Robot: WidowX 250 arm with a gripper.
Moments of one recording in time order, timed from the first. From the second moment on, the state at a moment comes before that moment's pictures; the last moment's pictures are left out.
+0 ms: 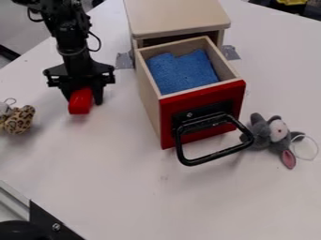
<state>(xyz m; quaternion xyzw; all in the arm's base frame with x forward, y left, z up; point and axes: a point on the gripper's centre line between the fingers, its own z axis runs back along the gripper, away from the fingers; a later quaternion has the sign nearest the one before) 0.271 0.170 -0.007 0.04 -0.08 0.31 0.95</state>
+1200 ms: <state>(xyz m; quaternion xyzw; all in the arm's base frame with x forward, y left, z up) 0.259 0.135 0.086 0.01 0.03 0.33 0.95</state>
